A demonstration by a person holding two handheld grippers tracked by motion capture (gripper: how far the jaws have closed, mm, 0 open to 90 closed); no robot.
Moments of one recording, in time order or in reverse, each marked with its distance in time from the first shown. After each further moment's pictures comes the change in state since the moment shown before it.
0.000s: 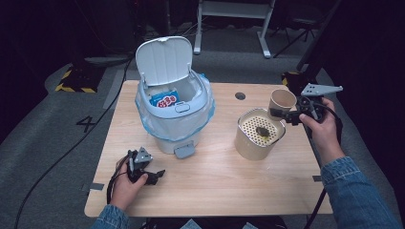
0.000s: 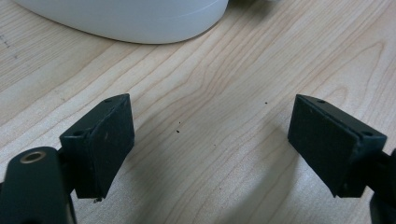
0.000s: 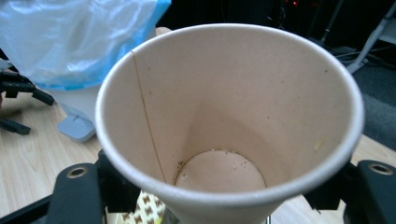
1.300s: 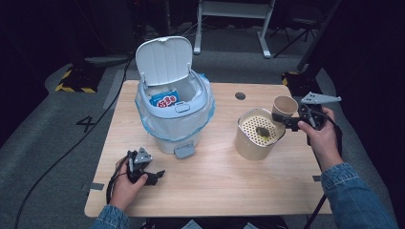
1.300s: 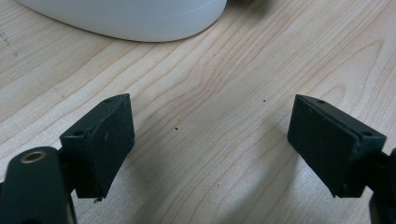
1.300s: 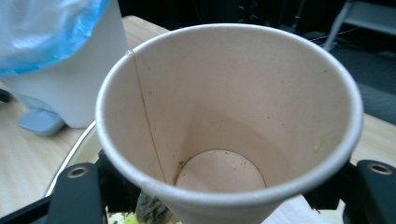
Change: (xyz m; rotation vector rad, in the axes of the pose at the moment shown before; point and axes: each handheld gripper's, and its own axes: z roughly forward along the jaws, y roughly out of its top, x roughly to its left) left arm -0.001 -0.001 -0.001 -0.001 0.001 -0.002; right arm -0.005 -0.036 0.002 0.011 -0.106 0.067
